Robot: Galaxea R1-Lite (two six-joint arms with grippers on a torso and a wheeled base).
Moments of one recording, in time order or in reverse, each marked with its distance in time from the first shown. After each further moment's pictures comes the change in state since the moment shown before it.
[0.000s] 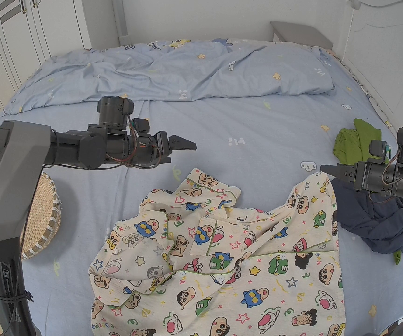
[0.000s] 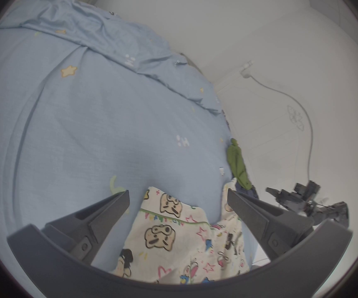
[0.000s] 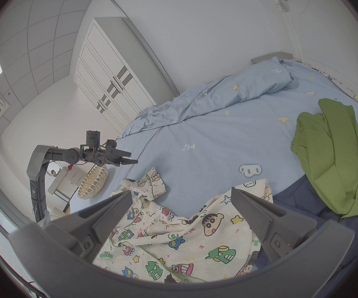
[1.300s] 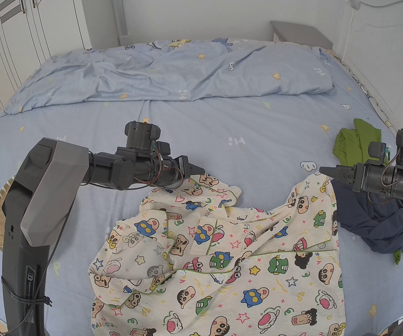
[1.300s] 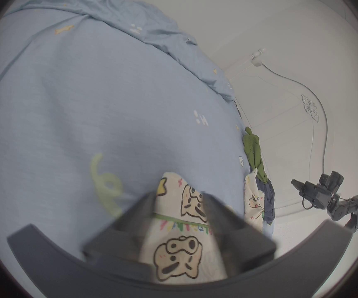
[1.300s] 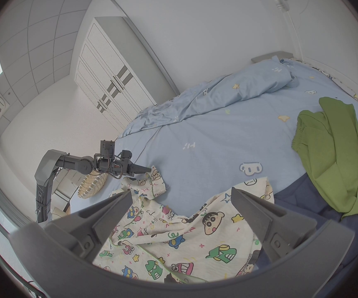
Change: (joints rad) left arm -0.067 0.183 -0.072 -0.059 0.089 0.004; right arm 0.003 0.007 0.012 -0.019 0.001 -0.001
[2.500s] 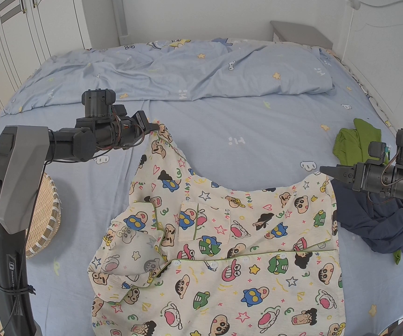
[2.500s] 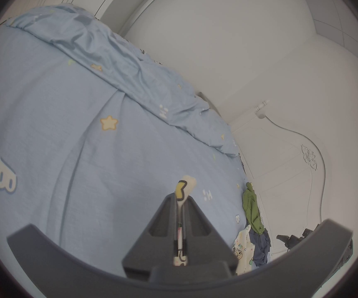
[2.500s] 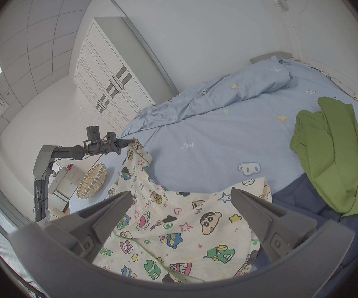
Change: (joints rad) left arm 0.173 -0.090 -0.093 -0.074 0.051 -0.156; right arm -0.004 0.005 -0.004 0.000 -0.003 0.000
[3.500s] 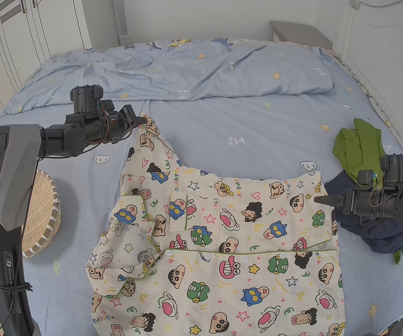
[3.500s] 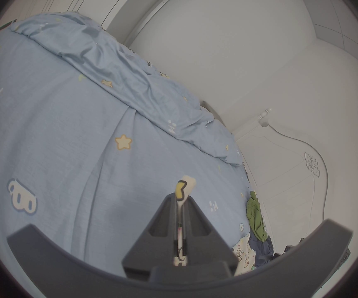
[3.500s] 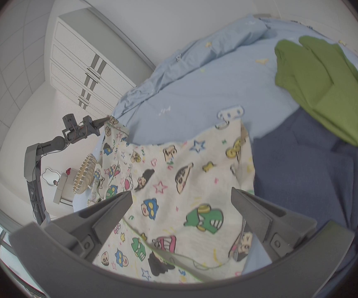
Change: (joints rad) left arm 0.051 -0.003 -0.038 0.010 0.000 -0.002; right arm -0.042 0.161 0.056 0.018 0.010 0.021
